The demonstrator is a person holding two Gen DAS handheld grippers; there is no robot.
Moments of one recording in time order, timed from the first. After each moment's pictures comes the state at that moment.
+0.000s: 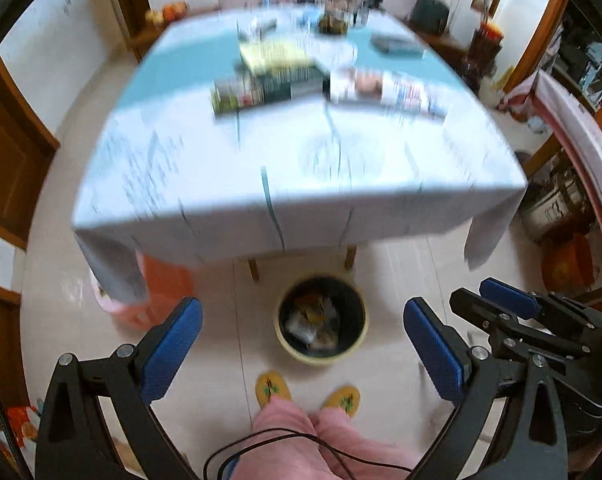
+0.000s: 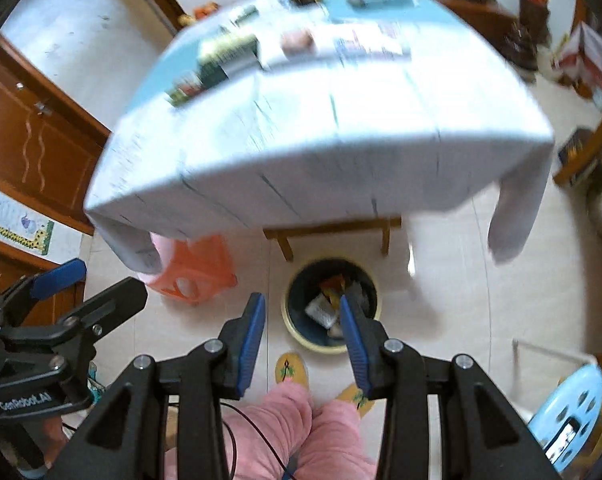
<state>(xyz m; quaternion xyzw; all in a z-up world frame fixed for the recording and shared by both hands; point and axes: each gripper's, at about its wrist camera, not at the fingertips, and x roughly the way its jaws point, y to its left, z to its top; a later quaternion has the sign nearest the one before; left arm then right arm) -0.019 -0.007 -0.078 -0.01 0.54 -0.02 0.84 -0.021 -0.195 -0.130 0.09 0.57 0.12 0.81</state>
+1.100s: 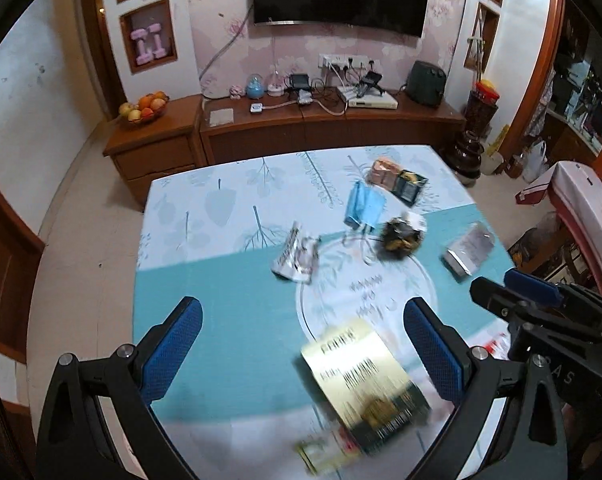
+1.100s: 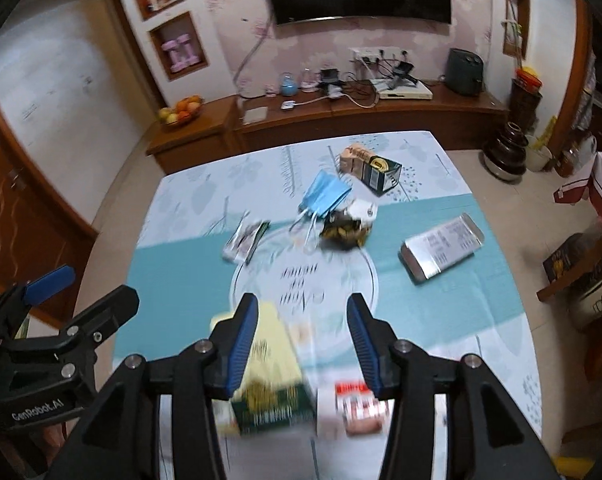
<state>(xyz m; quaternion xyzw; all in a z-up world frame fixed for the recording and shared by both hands) 0.373 0.092 0.007 0.02 0.46 -0.07 0.88 0.322 -0.109 -0.002 0.07 0.47 0.04 0.88</state>
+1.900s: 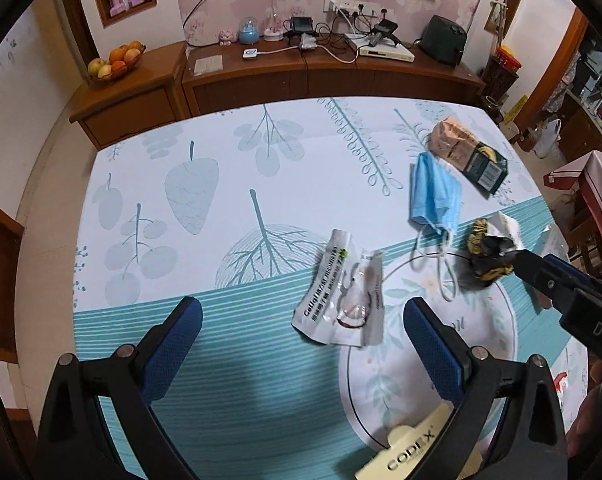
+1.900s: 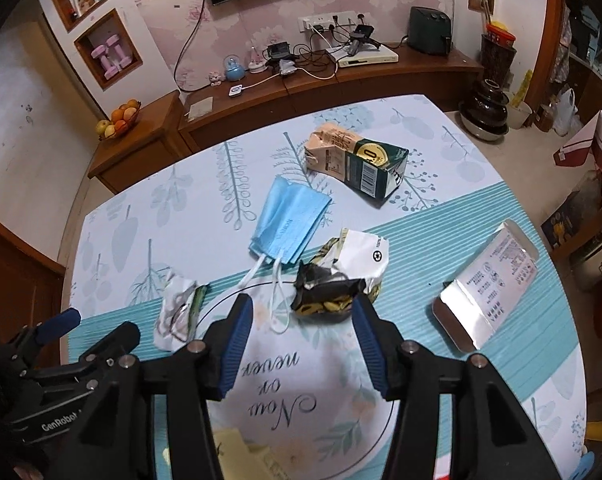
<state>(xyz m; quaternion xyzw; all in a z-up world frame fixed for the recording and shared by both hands) 0.509 0.110 -0.118 0.01 0.54 -0.08 0.84 0.458 -0.116 -0.098 0.12 0.51 -0.03 0.85</state>
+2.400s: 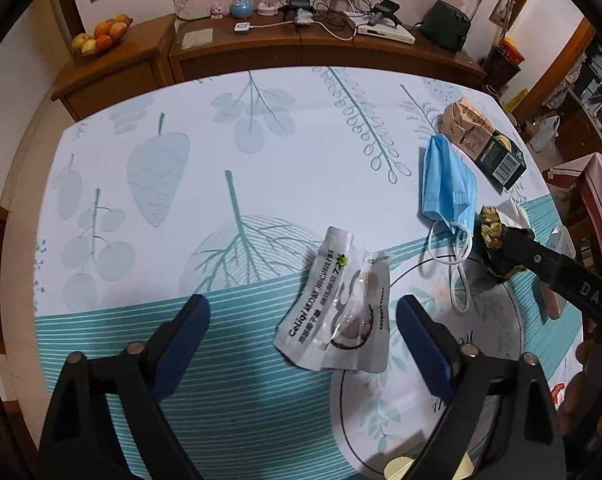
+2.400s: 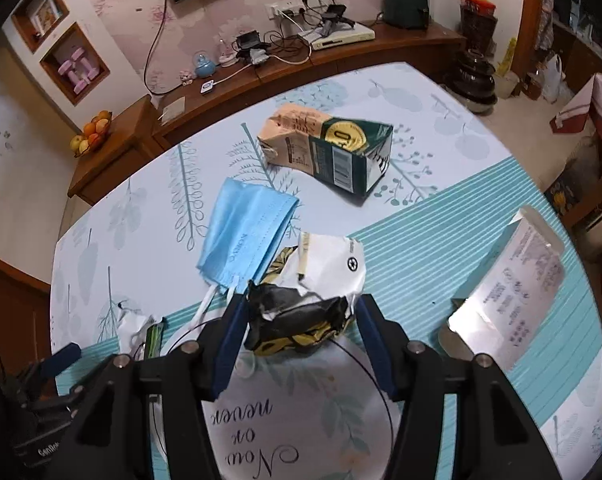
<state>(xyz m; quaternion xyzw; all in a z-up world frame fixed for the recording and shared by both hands) 0.538 0.100 -0.156 -0.01 0.58 -0.09 0.81 0.495 -0.143 -0.142 0.17 0.53 -0.06 0.83</state>
